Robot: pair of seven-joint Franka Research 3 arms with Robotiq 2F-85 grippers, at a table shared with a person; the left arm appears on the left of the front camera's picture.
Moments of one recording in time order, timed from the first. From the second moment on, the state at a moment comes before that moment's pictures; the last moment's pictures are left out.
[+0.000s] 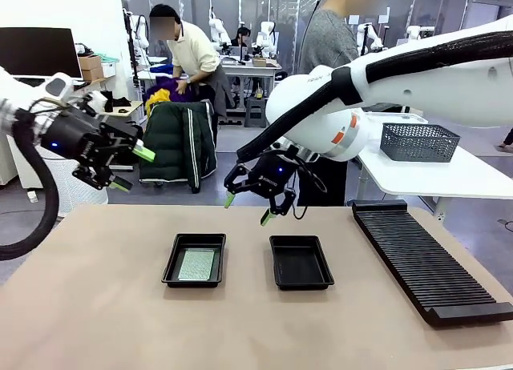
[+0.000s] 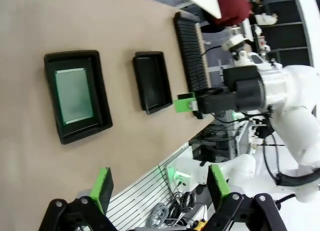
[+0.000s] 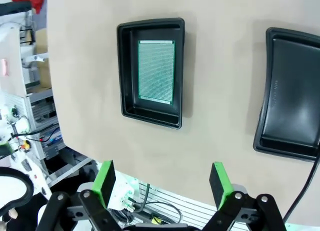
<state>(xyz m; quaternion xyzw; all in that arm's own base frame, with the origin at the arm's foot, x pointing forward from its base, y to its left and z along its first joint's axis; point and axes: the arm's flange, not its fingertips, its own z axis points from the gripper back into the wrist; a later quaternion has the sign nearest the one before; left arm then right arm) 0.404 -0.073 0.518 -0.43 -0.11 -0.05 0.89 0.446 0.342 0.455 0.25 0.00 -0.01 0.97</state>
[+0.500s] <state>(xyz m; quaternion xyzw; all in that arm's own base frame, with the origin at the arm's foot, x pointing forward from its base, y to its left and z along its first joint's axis) 0.433 -0.132 0.489 -0.31 -0.05 -0.07 0.95 0.431 0.307 0.456 0.30 -0.01 -0.02 0.95</state>
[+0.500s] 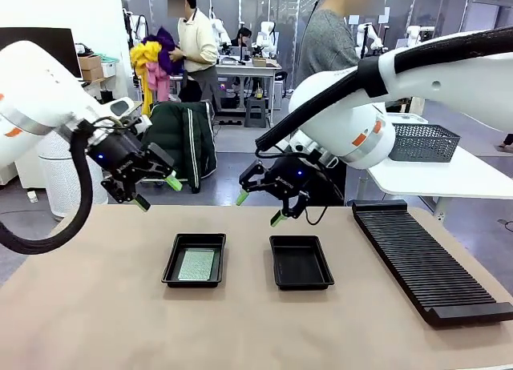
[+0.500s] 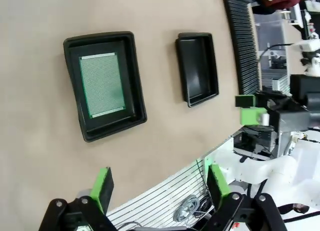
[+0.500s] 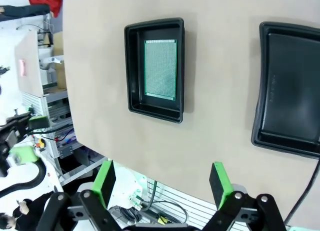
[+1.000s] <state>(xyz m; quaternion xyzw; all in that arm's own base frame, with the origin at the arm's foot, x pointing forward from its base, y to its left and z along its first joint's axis) 0.462 -0.157 0.450 -0.20 -0.04 -0.08 0.98 0.431 0.289 0.447 0.32 -0.02 0.00 0.95</state>
